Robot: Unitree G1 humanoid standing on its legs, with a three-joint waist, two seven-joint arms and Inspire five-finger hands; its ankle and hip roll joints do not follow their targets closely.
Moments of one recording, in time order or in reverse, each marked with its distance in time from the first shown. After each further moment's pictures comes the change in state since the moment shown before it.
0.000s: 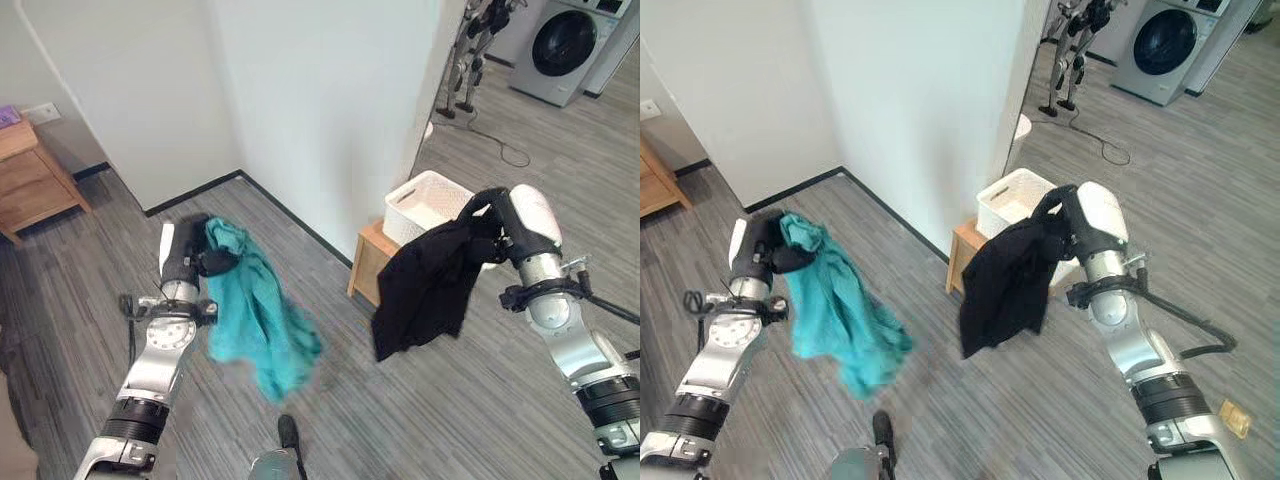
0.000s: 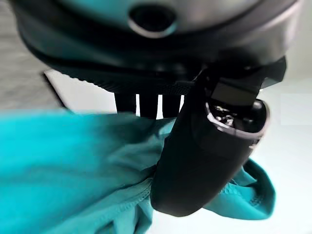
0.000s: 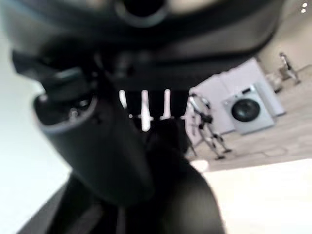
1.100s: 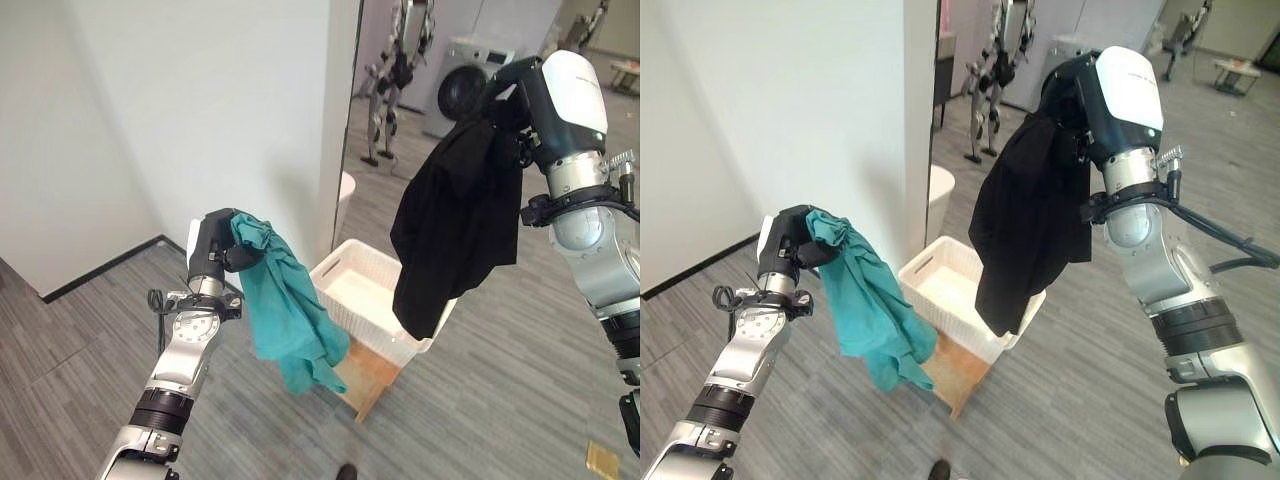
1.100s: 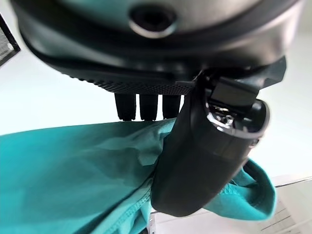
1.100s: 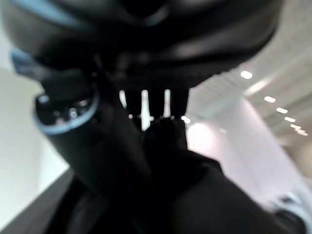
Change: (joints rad) left arm -0.060 -0.118 -0.040 0.044 -0.001 0.000 -0.020; right arm -0.417 -0.151 0.075 -0.035 -0.006 0.022 -0.055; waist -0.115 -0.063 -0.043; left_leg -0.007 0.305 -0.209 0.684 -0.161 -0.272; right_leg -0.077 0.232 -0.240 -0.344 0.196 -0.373
